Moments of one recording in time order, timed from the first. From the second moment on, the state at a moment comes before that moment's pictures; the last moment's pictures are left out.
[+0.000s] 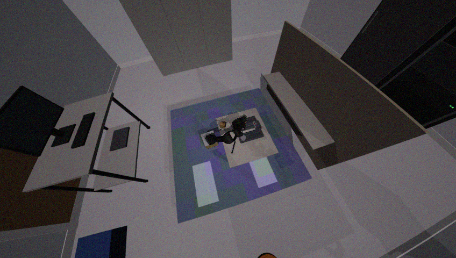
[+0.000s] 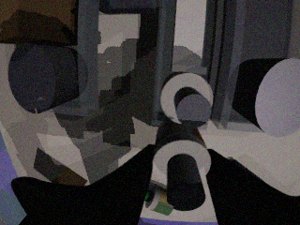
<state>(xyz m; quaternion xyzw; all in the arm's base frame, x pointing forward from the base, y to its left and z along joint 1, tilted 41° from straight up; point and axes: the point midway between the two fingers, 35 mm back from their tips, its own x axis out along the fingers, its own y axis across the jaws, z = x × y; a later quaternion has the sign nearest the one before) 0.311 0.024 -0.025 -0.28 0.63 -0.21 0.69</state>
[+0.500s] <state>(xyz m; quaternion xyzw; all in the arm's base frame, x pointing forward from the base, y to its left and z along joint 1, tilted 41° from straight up) 0.317 0.025 -0.025 -0.28 0.63 -0.21 0.69</state>
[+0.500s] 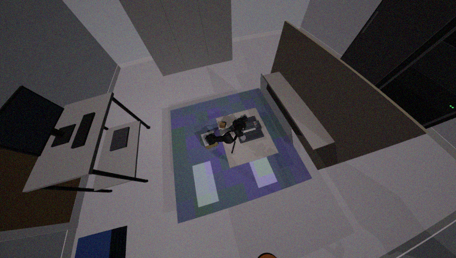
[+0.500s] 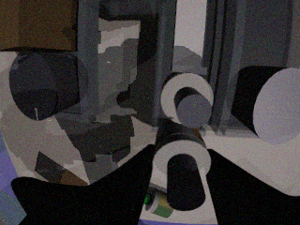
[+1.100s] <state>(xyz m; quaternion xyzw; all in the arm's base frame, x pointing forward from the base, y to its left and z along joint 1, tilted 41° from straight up) 0.325 0.025 -0.024 -0.28 0.63 -0.21 0.69</state>
